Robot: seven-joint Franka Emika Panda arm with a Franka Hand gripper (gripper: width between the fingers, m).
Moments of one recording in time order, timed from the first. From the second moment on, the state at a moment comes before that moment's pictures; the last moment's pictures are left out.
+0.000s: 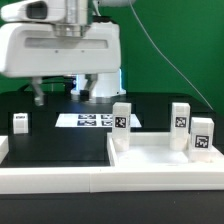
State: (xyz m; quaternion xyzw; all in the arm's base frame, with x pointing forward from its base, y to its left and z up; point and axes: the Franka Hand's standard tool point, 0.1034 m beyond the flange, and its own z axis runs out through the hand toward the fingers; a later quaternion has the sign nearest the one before) arm 0.568 -0.100 0.107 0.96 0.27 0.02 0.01
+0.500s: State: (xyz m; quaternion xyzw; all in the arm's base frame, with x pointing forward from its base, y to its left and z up) arm 0.550 -0.096 0.102 0.96 0.26 0.01 0.01
